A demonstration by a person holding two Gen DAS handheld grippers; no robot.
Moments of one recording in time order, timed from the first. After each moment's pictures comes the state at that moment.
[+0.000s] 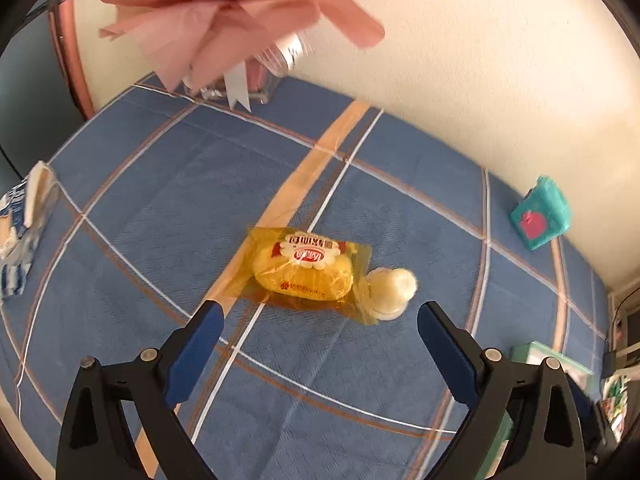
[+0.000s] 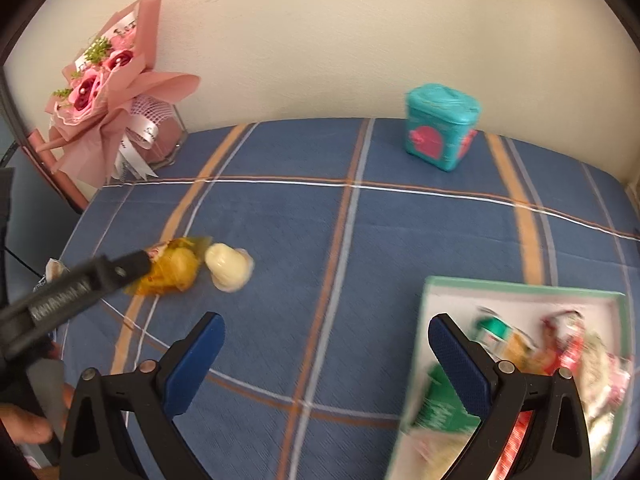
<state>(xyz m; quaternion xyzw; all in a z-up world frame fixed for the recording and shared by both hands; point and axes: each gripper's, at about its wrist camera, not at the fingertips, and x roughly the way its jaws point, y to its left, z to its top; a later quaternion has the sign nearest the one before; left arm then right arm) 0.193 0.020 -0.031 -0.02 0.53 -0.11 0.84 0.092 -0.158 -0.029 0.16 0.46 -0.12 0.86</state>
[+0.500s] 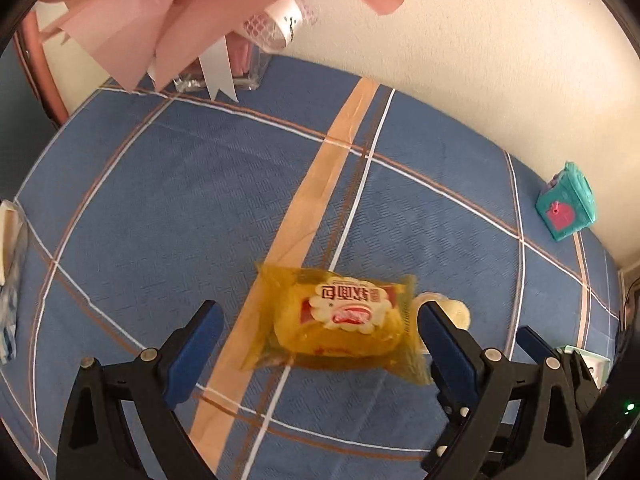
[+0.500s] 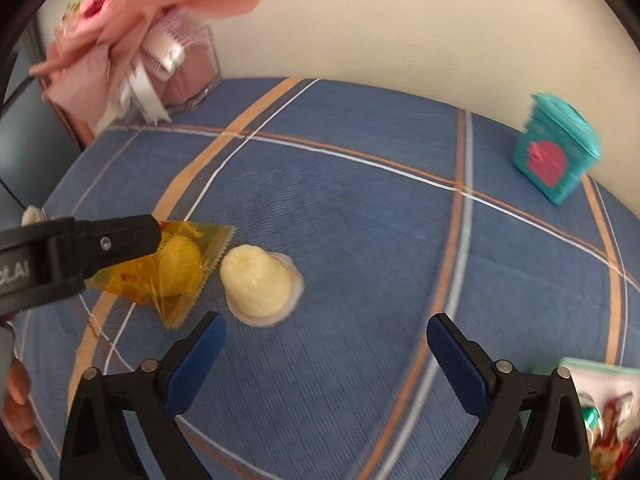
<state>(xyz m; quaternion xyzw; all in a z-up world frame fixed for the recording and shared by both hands) 0.254 0.031 -0.056 0.01 0.56 -0.15 0.82 0.178 -0.112 -0.090 0.07 0.50 -0.06 0.86</state>
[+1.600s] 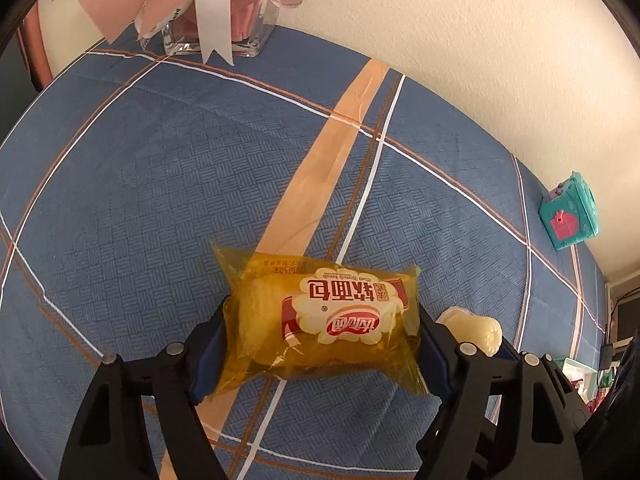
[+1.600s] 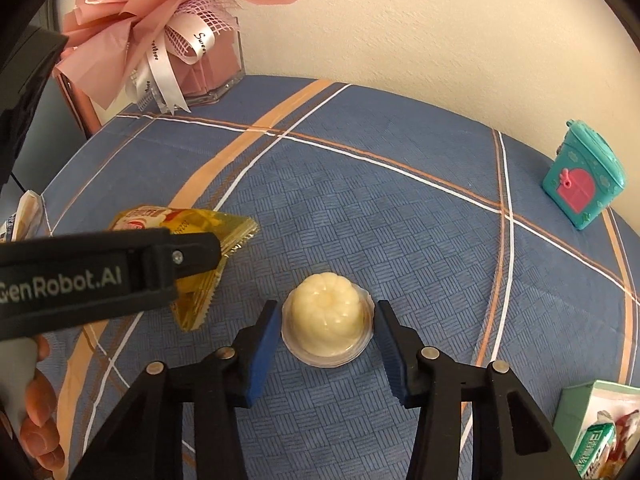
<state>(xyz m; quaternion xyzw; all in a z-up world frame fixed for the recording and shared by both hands) 0.272 0.038 -0.092 -0.04 0.57 -0.16 0.80 0.185 -0.094 -0.099 0.06 0.48 -0.06 0.87</state>
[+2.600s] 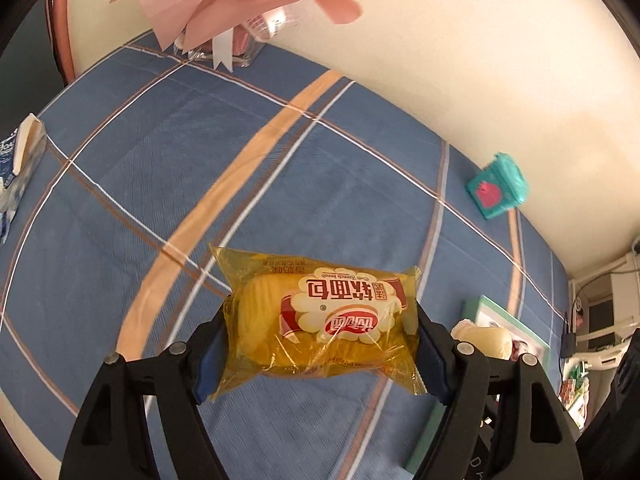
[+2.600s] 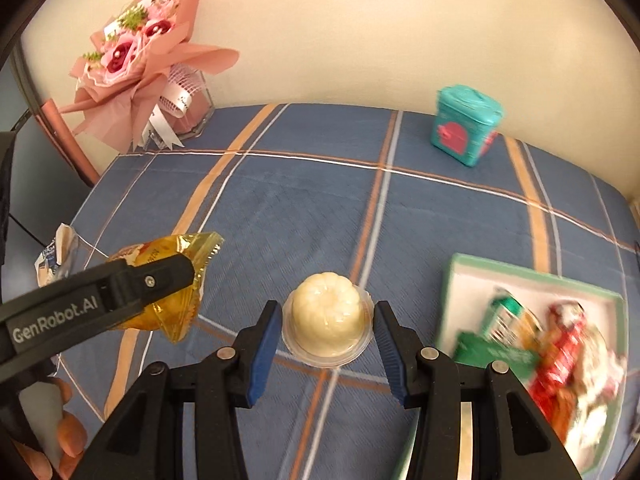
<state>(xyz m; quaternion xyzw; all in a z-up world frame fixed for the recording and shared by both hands) 0.142 0.023 -0.006 -0.07 0.56 -0.16 0.81 0.060 -0.133 -0.011 0.14 0.48 -0.11 0.86</state>
